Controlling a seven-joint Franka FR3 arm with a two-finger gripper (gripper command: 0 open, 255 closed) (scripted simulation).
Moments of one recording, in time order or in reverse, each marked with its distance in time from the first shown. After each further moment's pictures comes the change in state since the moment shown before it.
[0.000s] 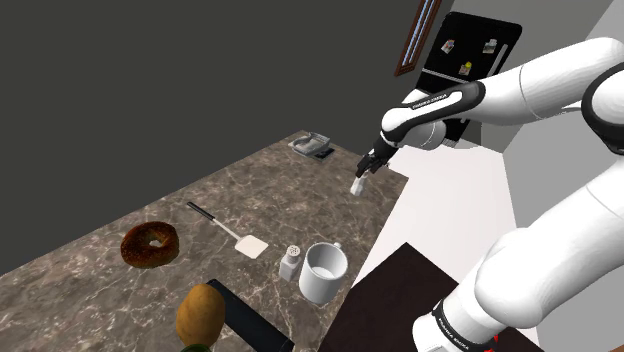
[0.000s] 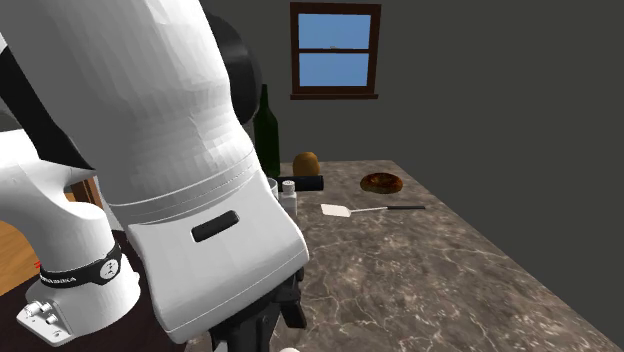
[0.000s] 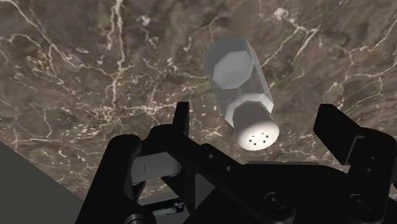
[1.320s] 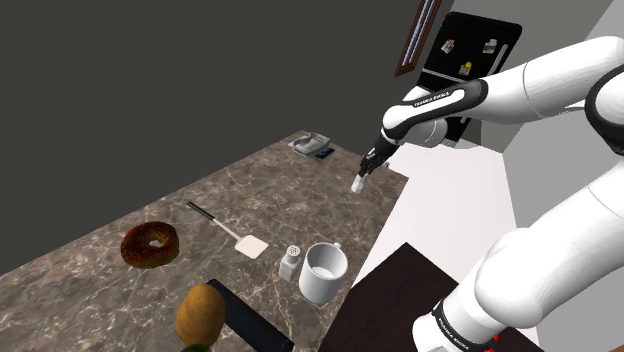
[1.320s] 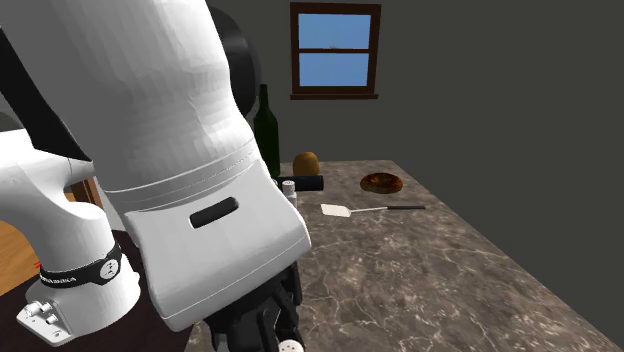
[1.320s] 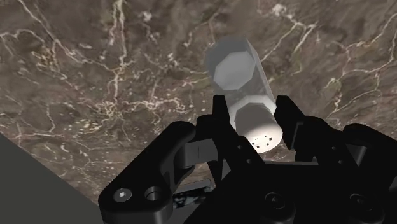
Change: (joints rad) arm -0.003 -0.011 0.002 0.011 -0.011 -0.020 0.010
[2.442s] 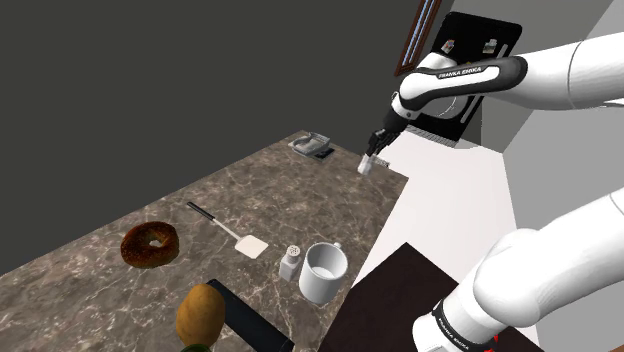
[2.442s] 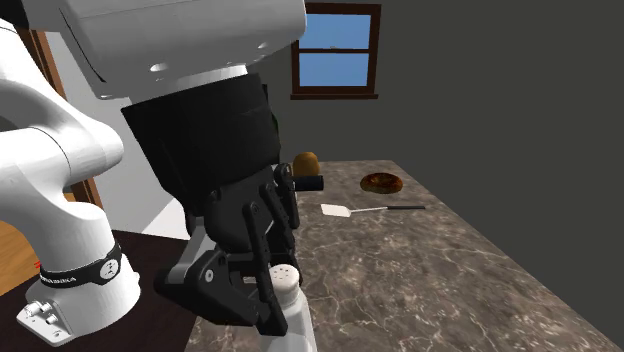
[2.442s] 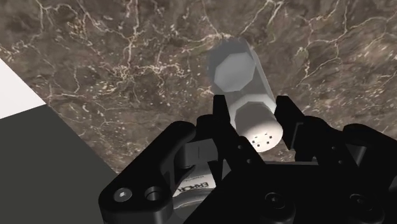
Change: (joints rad) arm -0.028 -0.130 0.033 0.119 -0.091 -0.237 0.093
